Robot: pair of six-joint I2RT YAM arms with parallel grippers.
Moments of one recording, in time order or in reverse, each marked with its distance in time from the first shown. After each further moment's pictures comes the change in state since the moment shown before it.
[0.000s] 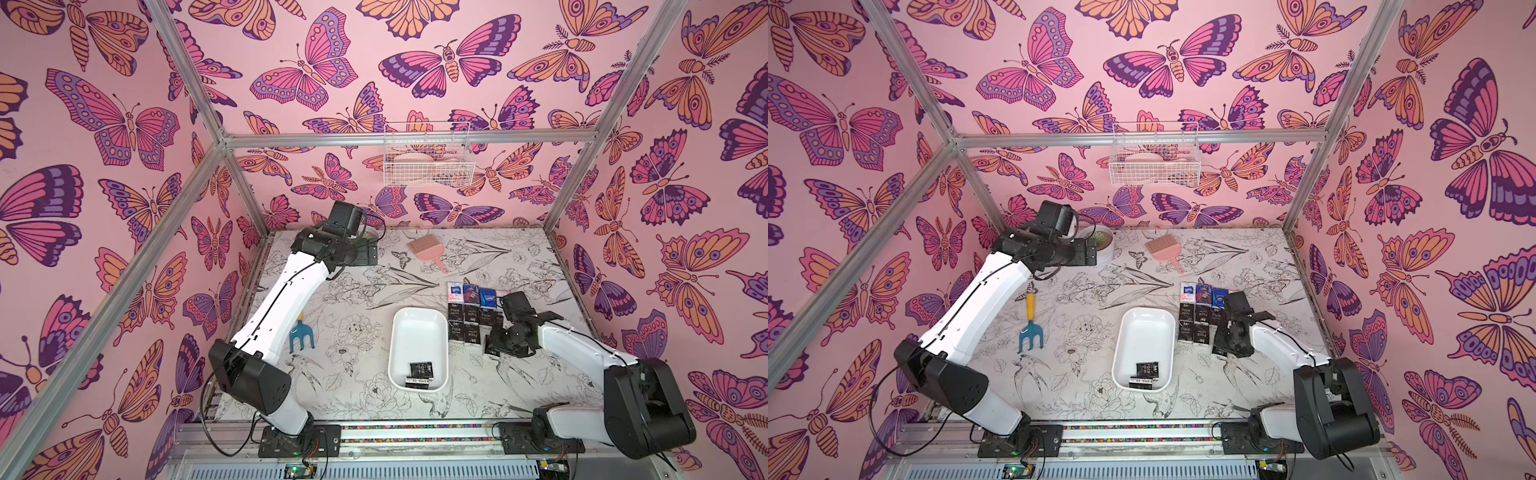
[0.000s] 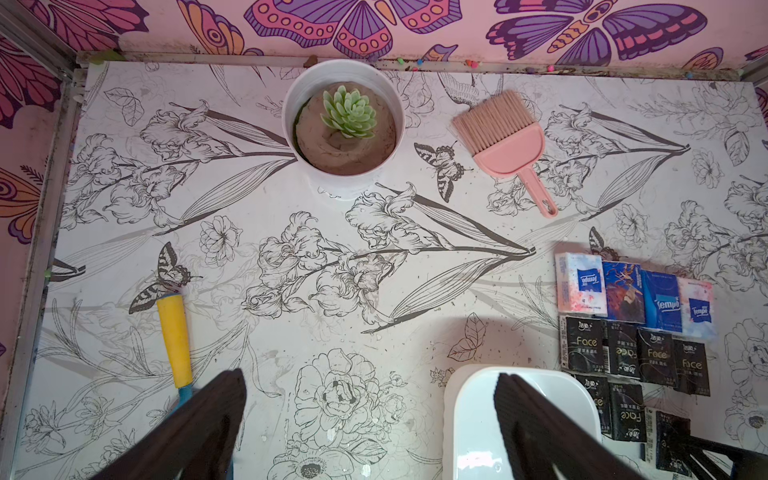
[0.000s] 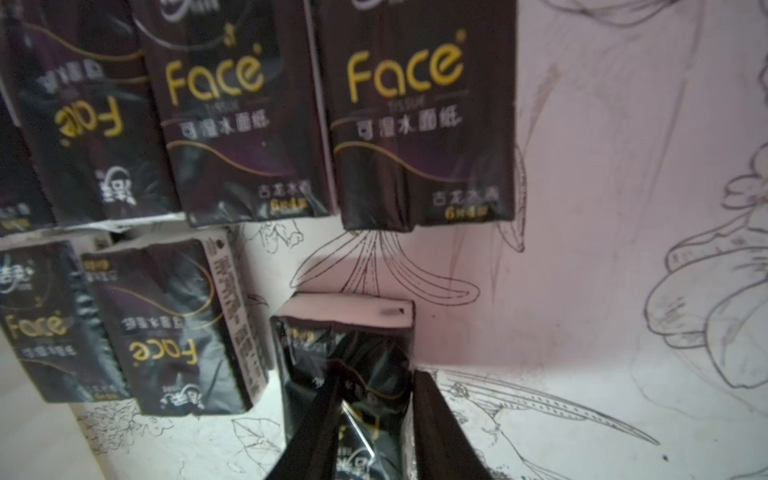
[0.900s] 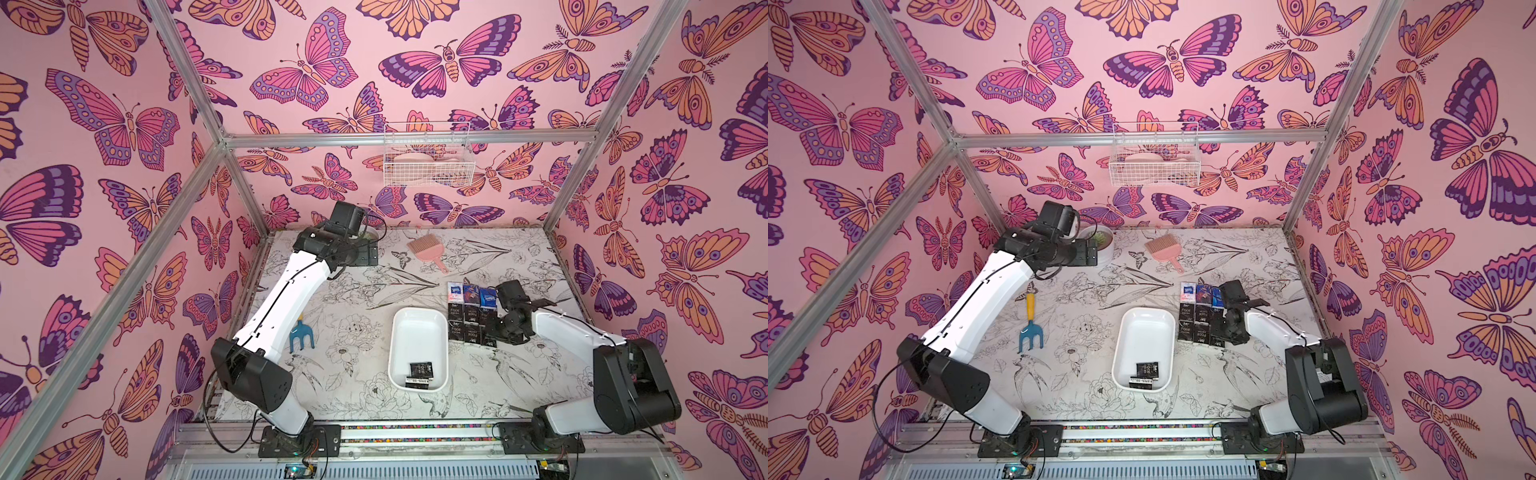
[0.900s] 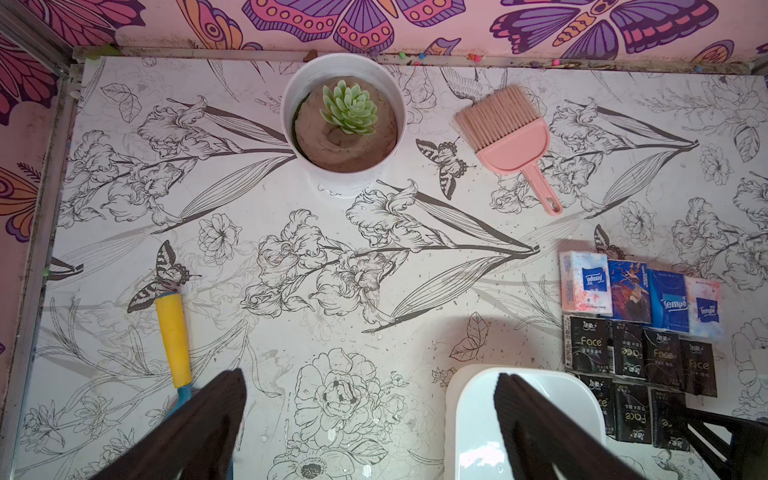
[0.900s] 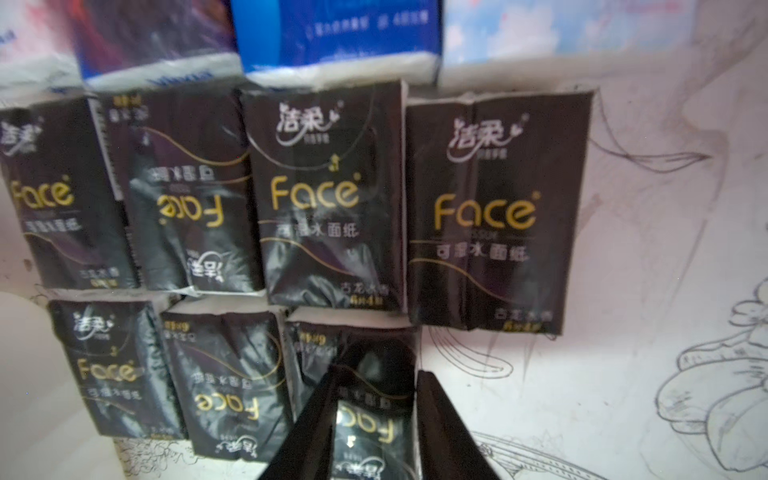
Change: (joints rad) left arm 0.000 0.011 0.000 0.000 -0.001 0.000; right arm 0.000 0.095 0.115 0.002 -0.010 -0.065
